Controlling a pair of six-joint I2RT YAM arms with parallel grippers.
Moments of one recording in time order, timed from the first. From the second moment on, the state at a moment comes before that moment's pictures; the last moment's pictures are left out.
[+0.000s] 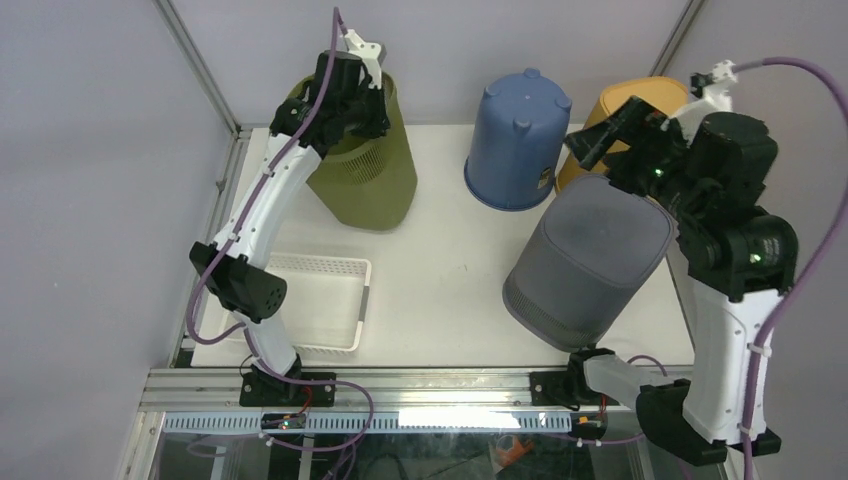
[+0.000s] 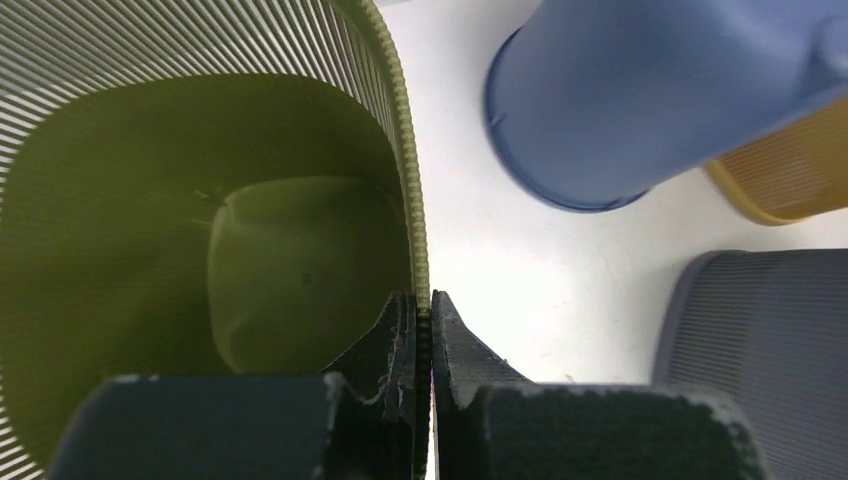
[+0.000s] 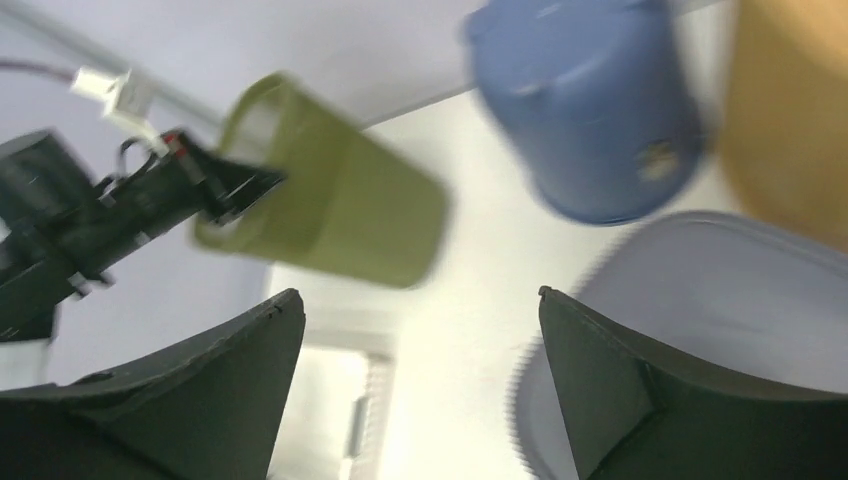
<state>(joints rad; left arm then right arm) -0.45 1.82 2.10 -0.83 0.00 -0.18 0.15 1.13 2.00 -1.19 -0.03 0.52</state>
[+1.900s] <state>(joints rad) -0.18 1.58 1.44 -0.28 0.66 -0.74 0.44 1.26 1.39 -0.97 0.05 0.62</state>
